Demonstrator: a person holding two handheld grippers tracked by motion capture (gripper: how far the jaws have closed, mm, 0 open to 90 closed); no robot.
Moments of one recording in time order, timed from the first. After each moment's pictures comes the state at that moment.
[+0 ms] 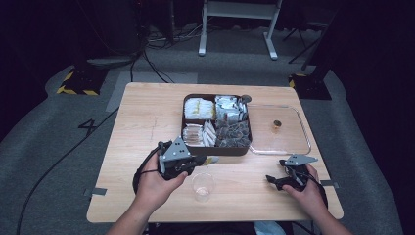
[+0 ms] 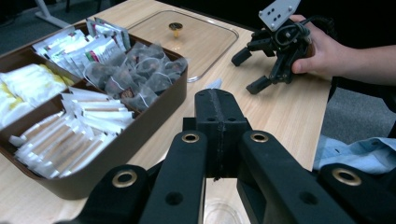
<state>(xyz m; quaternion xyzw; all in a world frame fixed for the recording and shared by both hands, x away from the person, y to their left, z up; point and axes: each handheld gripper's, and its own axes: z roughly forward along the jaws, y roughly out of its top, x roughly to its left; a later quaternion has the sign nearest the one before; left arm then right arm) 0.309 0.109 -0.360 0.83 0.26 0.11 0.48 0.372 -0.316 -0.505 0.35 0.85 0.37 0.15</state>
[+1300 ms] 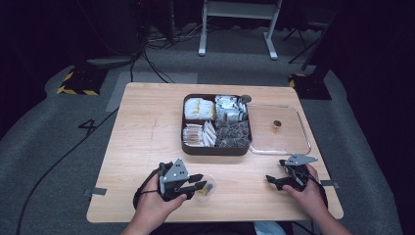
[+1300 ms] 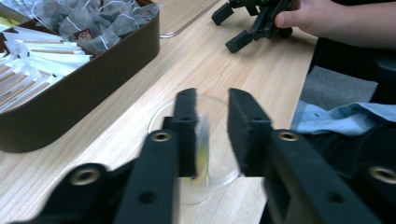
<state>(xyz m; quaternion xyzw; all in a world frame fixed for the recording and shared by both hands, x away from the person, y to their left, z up) 0.280 0.109 -0.402 0.84 0.27 0.07 0.46 0.372 -0.316 -0.505 0.35 0.85 0.37 0.15</state>
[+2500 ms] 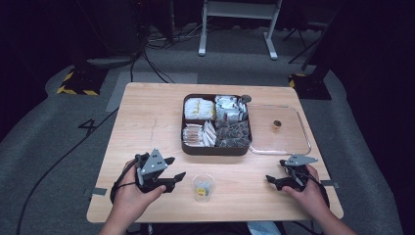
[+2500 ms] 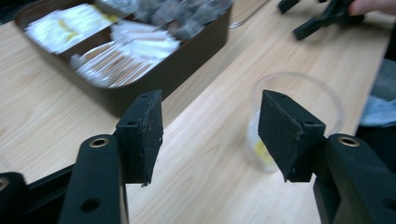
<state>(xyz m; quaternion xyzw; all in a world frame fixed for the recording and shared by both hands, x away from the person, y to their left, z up) 0.294 0.166 -0.393 0.84 0.30 0.16 0.42 0.371 -0.315 -0.505 0.35 0.85 0.37 0.16</state>
